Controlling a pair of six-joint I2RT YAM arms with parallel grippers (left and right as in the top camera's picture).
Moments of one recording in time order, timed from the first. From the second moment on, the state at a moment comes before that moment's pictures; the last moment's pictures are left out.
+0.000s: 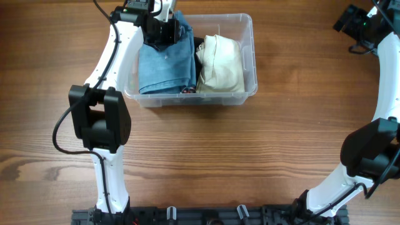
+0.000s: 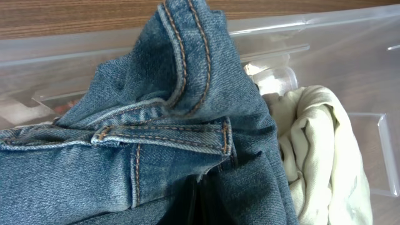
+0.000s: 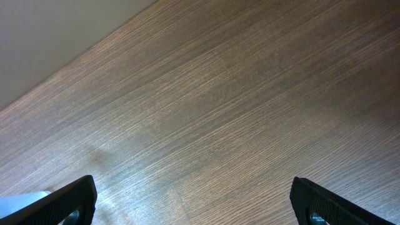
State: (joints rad) left arm -0.19 2.25 2.04 -0.85 0.39 -0.11; right arm -0.29 1.94 1.92 -0.94 0.03 0.29
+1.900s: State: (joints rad) left arm -0.23 1.76 1.68 -0.79 0.36 -0.10; right arm -0.29 1.94 1.92 -0.94 0.03 0.29
